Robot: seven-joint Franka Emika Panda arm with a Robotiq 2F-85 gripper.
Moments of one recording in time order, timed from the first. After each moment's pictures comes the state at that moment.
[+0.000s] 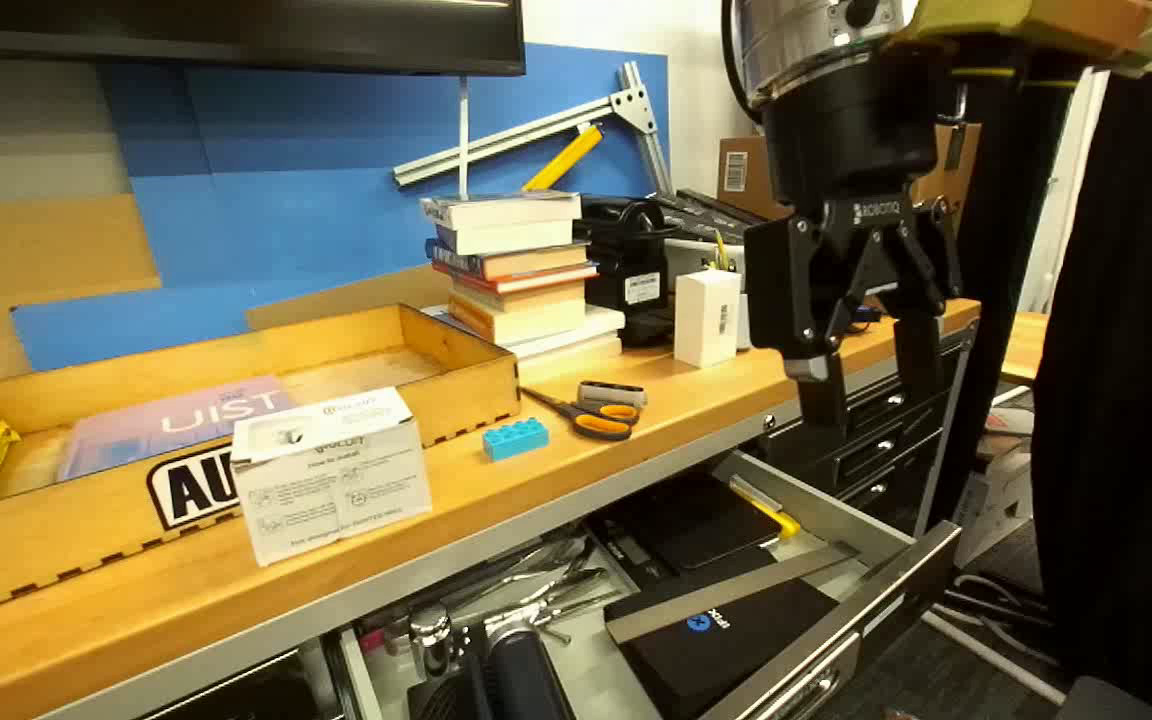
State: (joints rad) arm 0.06 -0.59 0.10 -2.45 0.08 1.60 0.13
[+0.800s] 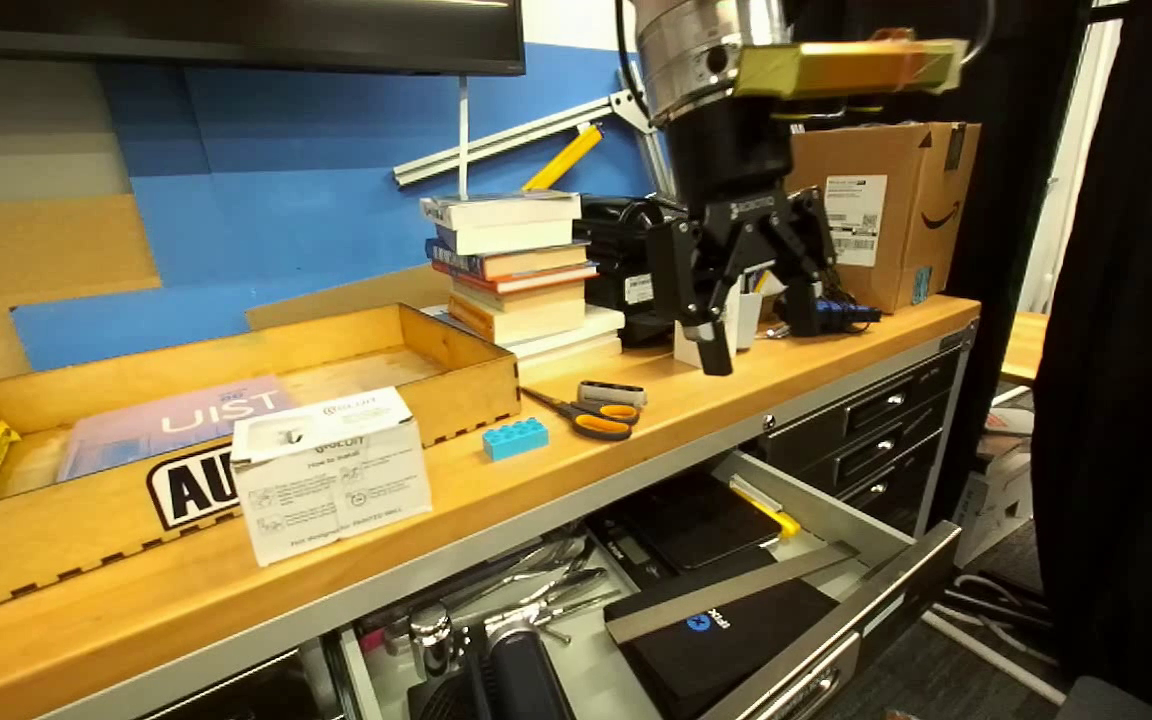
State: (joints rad) arm 0.04 -0.31 0.10 -2.22 -0.04 1.66 0.15
